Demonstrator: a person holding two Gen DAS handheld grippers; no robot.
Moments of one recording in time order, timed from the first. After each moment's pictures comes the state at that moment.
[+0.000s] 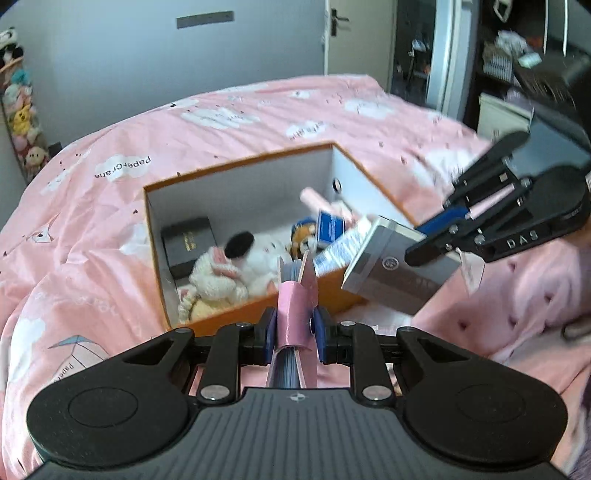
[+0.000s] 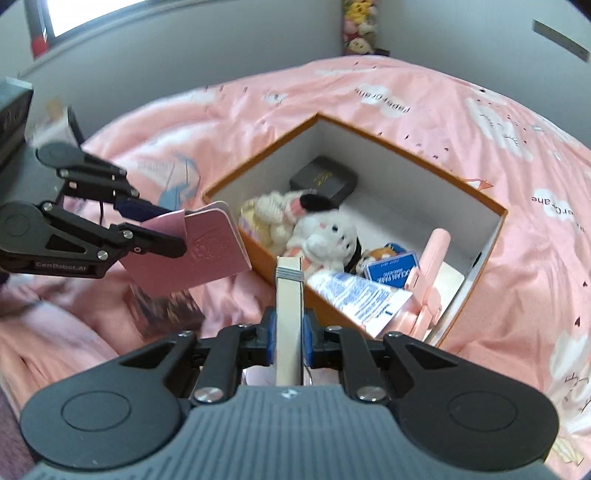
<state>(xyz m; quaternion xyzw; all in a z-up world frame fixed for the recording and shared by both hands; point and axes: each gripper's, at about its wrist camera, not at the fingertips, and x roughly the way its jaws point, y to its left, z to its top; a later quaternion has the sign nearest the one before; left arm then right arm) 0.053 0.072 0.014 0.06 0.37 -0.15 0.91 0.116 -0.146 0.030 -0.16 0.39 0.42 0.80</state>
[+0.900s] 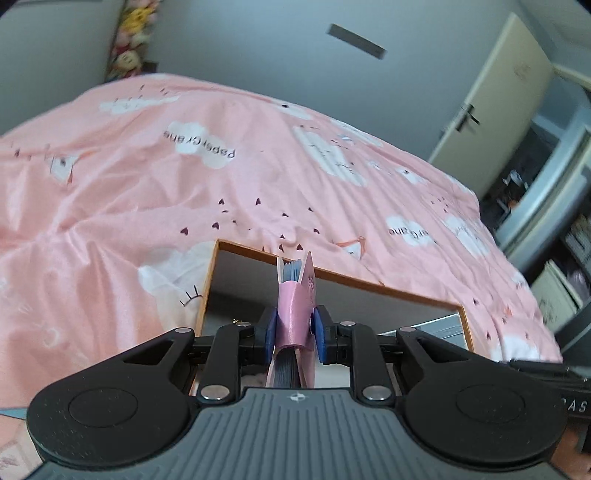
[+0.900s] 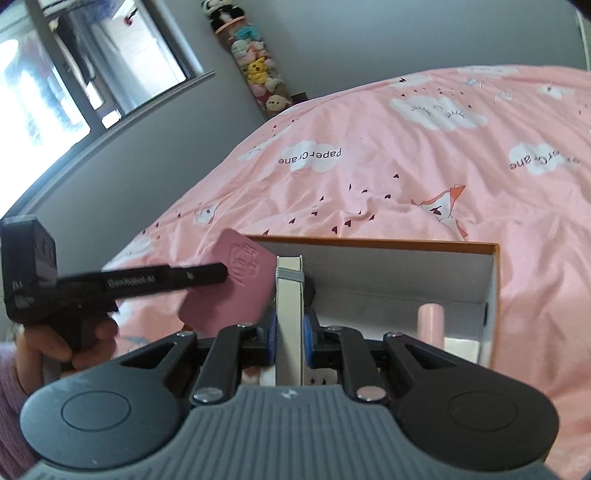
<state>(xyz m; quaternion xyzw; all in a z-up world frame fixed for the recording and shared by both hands) 0.222 0.145 -0.013 -0.21 0.34 -0.02 0.92 0.248 -0.123 0.013 0.09 0.39 0.35 0.85</state>
